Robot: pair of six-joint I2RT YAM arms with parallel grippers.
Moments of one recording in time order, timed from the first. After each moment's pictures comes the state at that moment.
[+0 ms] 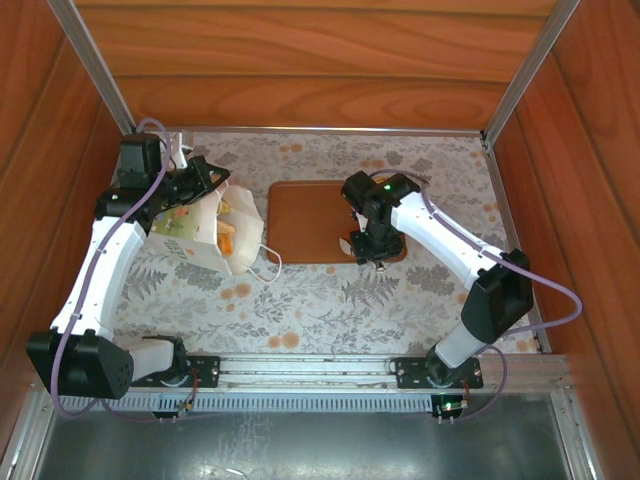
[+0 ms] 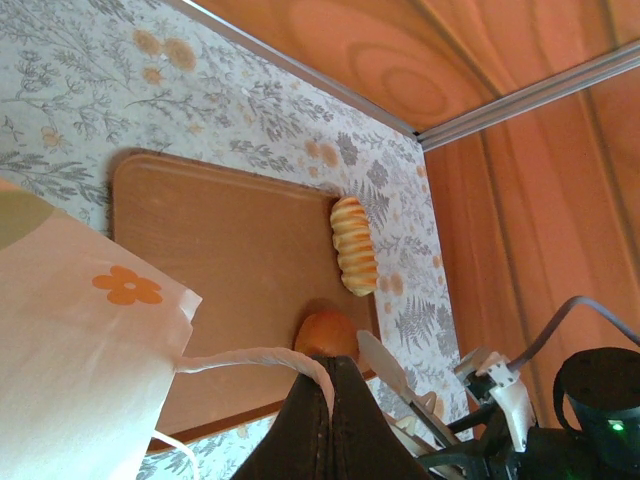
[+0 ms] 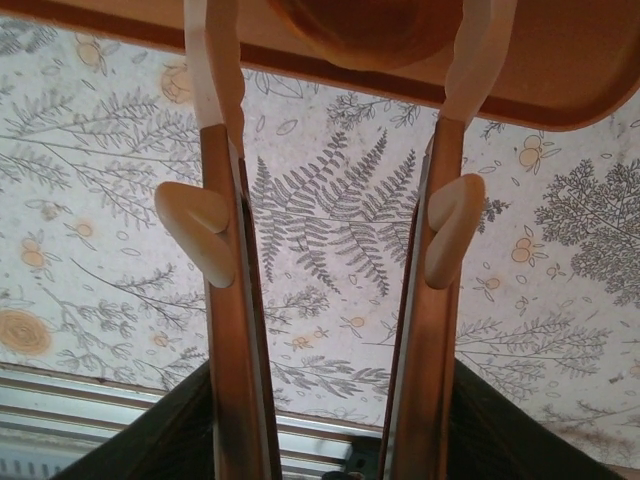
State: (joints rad) left arm -0.09 1.22 1.21 -0.57 0.64 -0.63; right arm 0.68 1.61 1.42 -1.38 0.00 0.36
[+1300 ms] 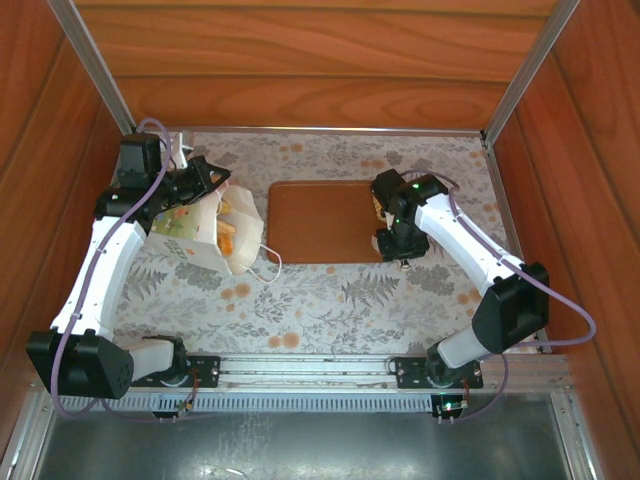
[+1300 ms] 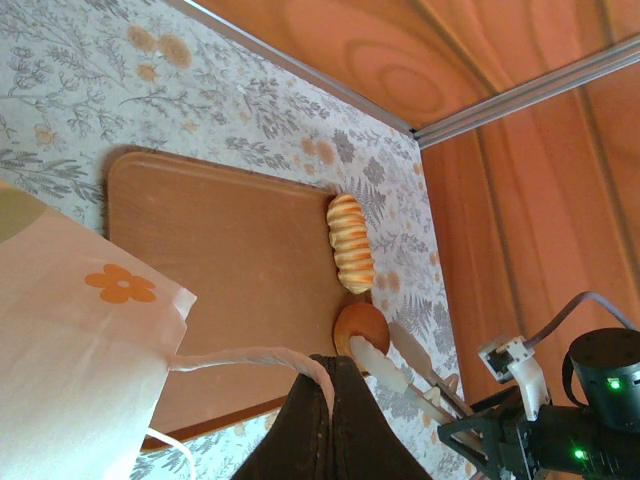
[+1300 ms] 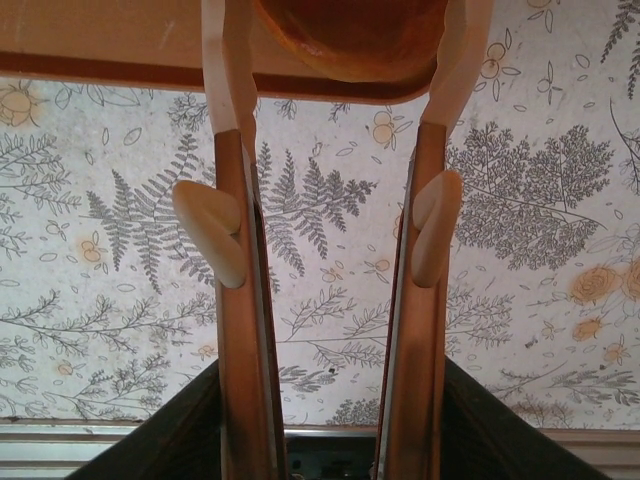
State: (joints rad) left arm -0.09 1.22 1.21 -0.57 0.65 -0.63; right arm 0.52 1.52 1.33 -1.39 0.08 0.31
